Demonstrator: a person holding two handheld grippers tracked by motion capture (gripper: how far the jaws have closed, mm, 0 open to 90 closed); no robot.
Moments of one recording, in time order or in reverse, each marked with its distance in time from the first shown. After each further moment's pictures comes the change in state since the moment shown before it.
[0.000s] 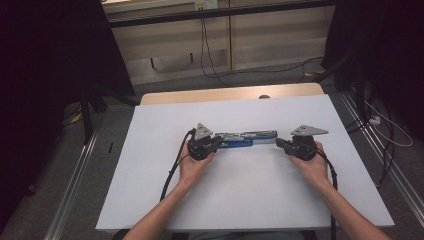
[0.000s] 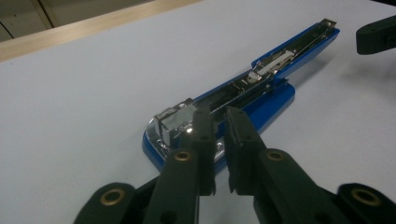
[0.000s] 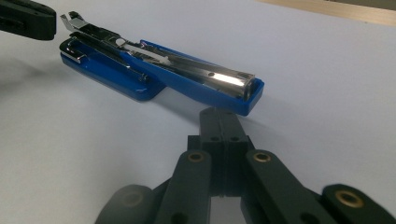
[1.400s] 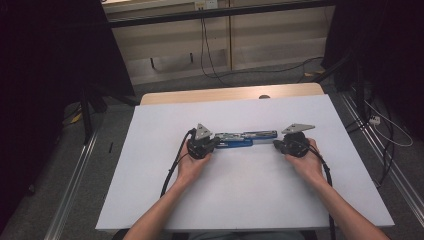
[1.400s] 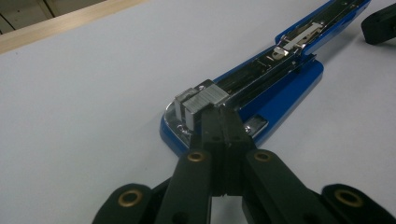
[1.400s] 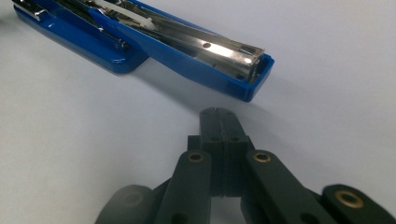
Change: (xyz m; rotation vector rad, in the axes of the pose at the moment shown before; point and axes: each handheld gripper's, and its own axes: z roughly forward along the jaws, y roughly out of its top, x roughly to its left) left arm 0.010 -0.006 0.008 0.033 0.017 0.048; right arm 0.002 0.006 0.021 0.161 -0.047 -0.058
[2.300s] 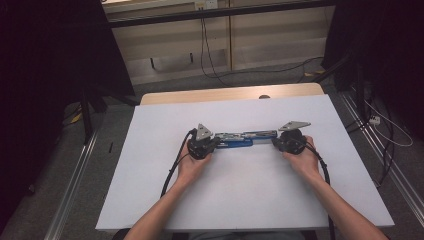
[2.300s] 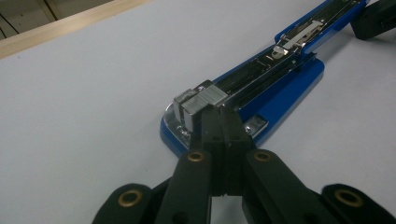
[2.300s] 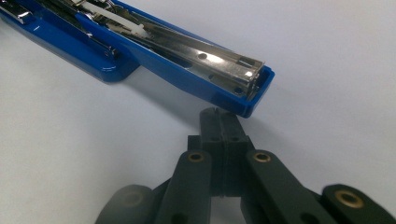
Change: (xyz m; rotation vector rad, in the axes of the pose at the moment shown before) left arm -0.001 0.000 0.000 -0.001 0.004 0.015; right arm 0.001 0.008 0.007 0.019 -0.023 -0.008
